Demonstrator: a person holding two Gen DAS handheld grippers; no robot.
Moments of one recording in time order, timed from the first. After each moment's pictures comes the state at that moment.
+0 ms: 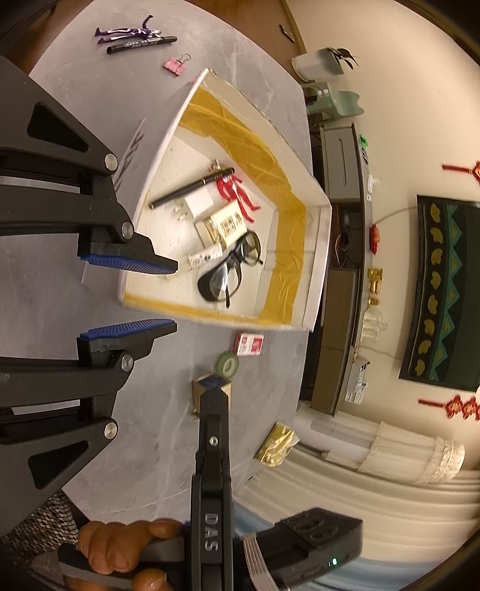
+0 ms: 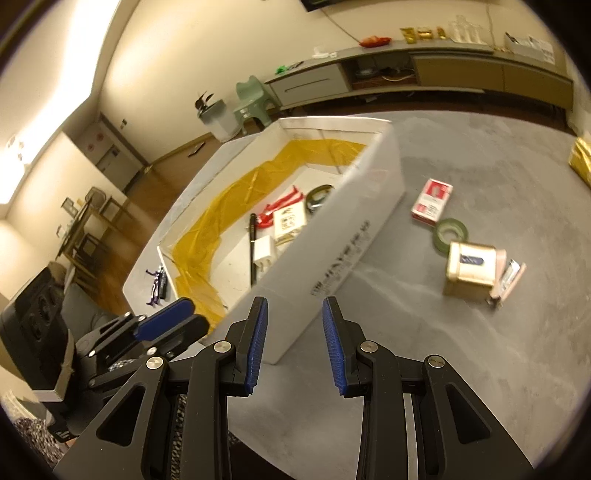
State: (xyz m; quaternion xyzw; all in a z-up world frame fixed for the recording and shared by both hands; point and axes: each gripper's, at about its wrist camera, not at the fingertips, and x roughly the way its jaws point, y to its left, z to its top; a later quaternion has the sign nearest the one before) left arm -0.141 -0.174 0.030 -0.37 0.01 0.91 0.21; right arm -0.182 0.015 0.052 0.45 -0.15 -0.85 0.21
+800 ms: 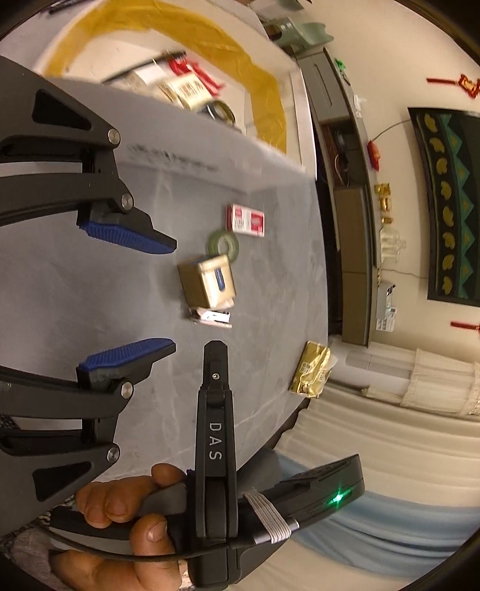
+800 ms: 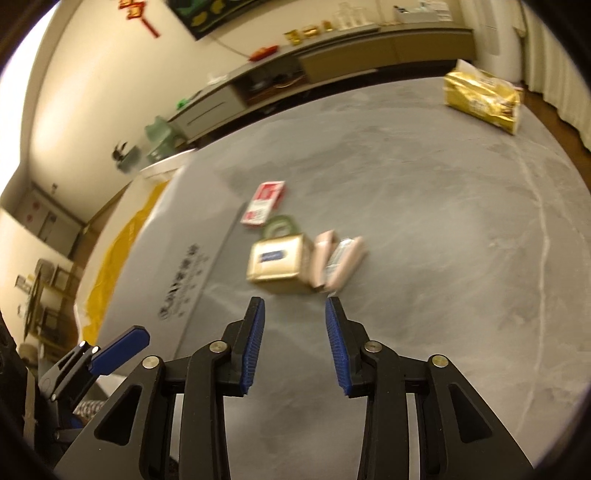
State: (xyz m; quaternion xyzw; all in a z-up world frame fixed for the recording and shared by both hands) left arm -0.166 -0.016 0.010 -0.39 0.06 0.86 0.32; right arm -0.186 0.160 0.010 0.46 -0.21 -0.86 0.04
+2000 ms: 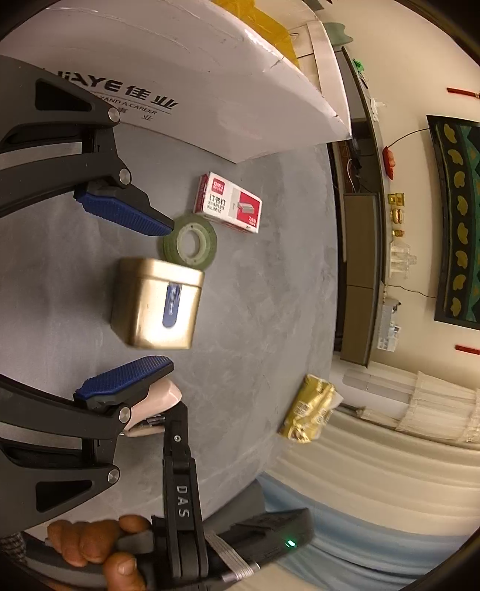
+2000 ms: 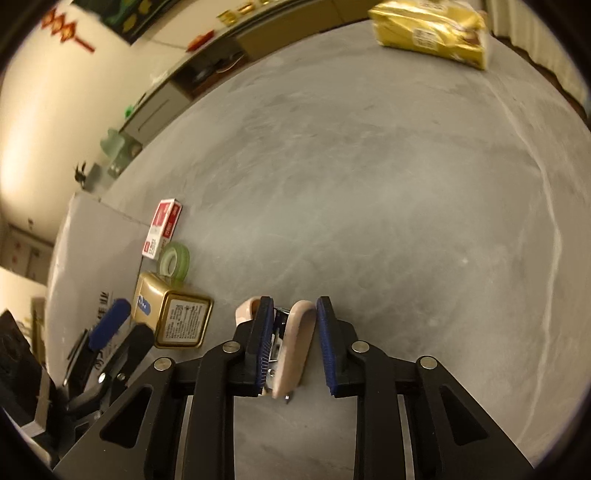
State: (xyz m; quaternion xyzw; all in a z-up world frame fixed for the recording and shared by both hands) left arm -0.250 0.025 -0.053 -0.39 0.03 0.87 0.30; right arm -0.234 0.239 -0.063 0.51 -0.28 -0.81 -0.01
